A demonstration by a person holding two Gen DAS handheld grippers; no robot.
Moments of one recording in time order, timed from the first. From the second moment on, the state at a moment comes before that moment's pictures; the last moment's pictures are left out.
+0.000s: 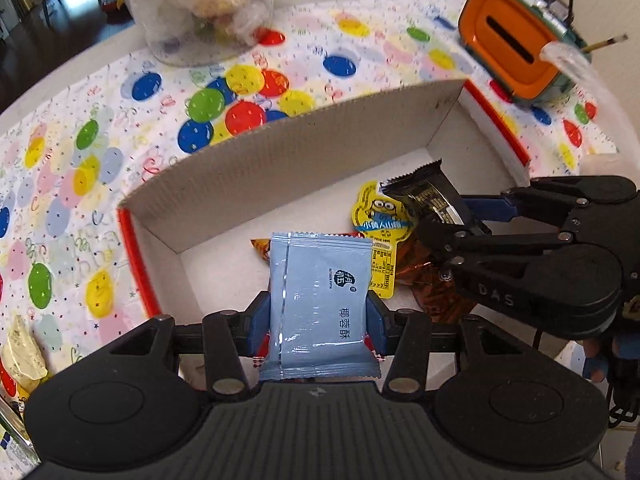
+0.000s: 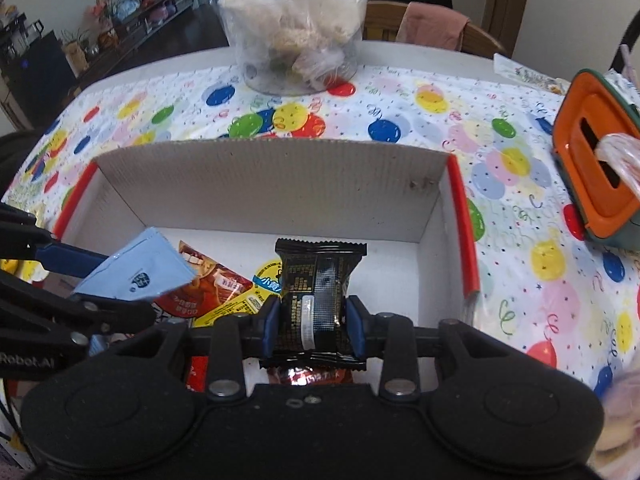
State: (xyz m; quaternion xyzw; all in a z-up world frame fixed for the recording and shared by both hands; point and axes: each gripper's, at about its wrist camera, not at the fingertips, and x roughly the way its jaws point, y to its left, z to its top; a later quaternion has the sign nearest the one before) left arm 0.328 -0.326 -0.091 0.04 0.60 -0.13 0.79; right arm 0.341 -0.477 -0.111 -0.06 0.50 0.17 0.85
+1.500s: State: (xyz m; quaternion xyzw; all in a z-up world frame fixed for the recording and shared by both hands) left arm 0.254 -0.255 -0.017 0.01 0.49 -0.17 0.86; right arm 0.264 -0.451 -0.036 0.00 0.43 0.18 0.89
